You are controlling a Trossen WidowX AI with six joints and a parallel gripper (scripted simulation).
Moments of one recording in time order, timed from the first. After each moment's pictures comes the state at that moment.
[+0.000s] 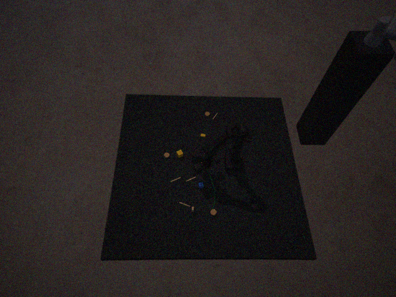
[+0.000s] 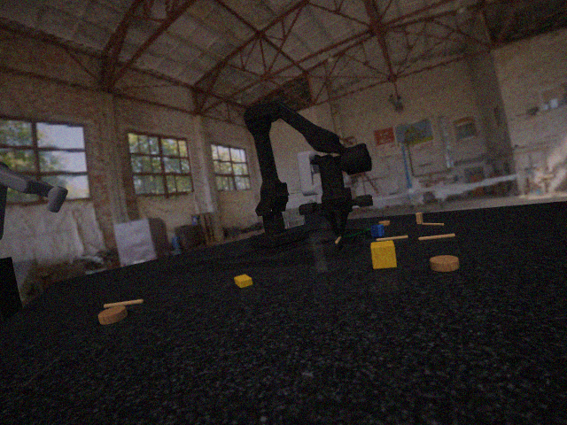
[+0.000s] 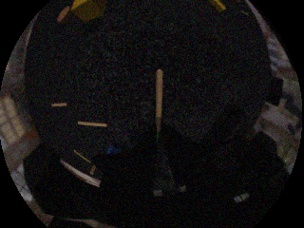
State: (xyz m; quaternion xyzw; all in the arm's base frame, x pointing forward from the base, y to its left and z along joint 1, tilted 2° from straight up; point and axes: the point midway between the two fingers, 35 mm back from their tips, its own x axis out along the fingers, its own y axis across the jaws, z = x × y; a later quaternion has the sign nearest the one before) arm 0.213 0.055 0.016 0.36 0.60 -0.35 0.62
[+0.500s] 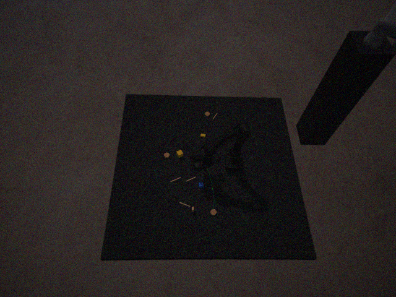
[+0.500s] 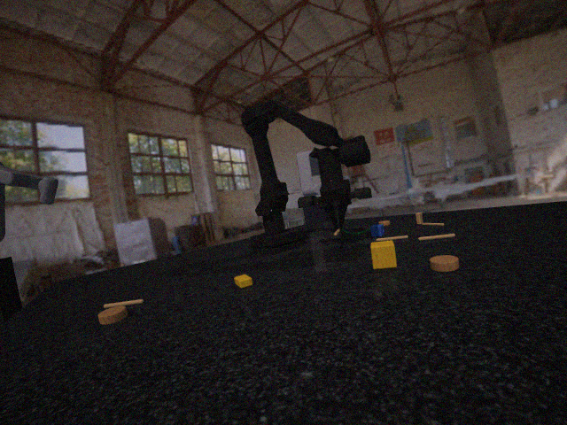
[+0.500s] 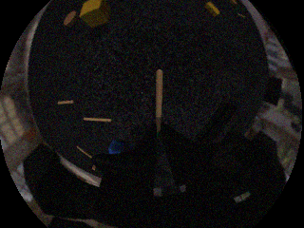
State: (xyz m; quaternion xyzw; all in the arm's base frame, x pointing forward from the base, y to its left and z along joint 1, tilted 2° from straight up) arm 0.213 0.055 0.035 0.36 0.60 -0.35 0.63
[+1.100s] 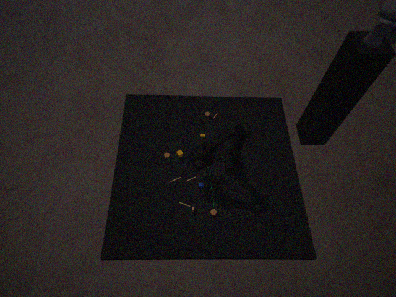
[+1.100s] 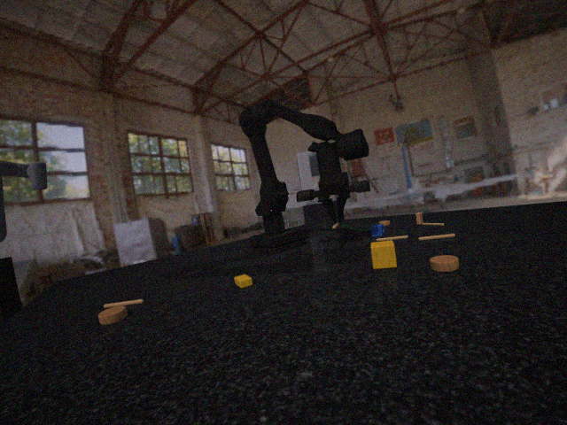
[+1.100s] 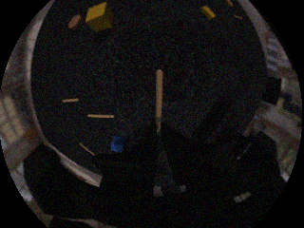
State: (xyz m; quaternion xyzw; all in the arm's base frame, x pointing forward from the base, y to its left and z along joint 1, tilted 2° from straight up) arm 0.211 0.055 0.051 0.36 0.60 -0.35 0.63
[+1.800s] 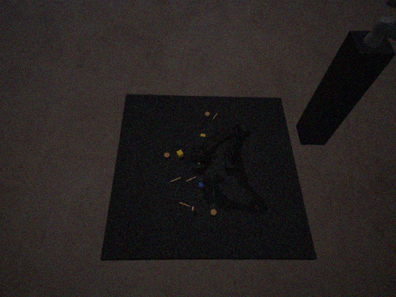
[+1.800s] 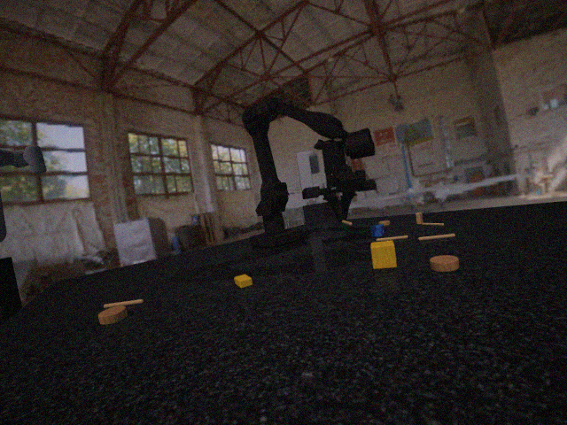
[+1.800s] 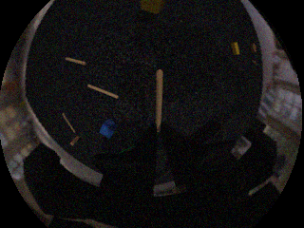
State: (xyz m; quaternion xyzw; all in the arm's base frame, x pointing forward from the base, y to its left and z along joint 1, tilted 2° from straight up) arm 0.217 0.070 0.055 0.22 0.67 -0.23 0.68
